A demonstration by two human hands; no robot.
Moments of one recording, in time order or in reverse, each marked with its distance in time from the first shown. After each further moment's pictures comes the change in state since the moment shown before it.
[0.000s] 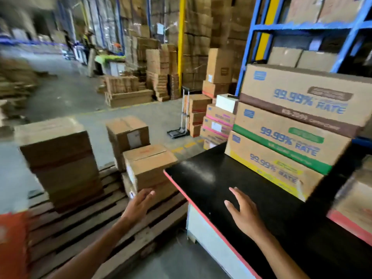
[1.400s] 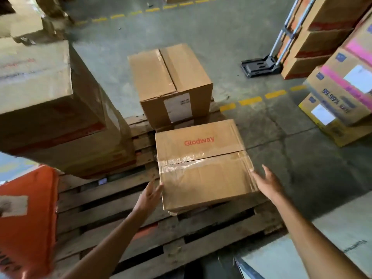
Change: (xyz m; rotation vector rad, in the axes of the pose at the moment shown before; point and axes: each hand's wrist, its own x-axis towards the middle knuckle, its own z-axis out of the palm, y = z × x) left_hand 0.490 -0.301 -0.064 -0.242 0.171 -0.786; right_hand 0.619 0.005 0.426 0.053 -0.530 0.462
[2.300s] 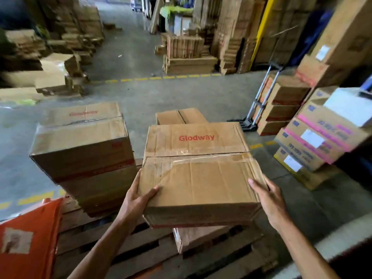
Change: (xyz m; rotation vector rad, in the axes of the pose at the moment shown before) left_hand -0.142 0.067 -0.164 -0.385 0.023 0.401; right_hand -0.225 -0.122 -0.027 0.562 0.232 -0.392
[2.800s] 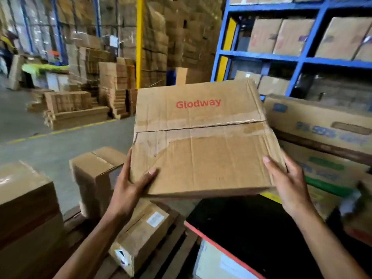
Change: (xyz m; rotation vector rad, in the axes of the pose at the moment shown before) left_hand -0.246 0.136 -0.006 -0.115 -0.588 0.491; right_hand -0.409 -0.146 -0.165 0.088 0.652 -0.491
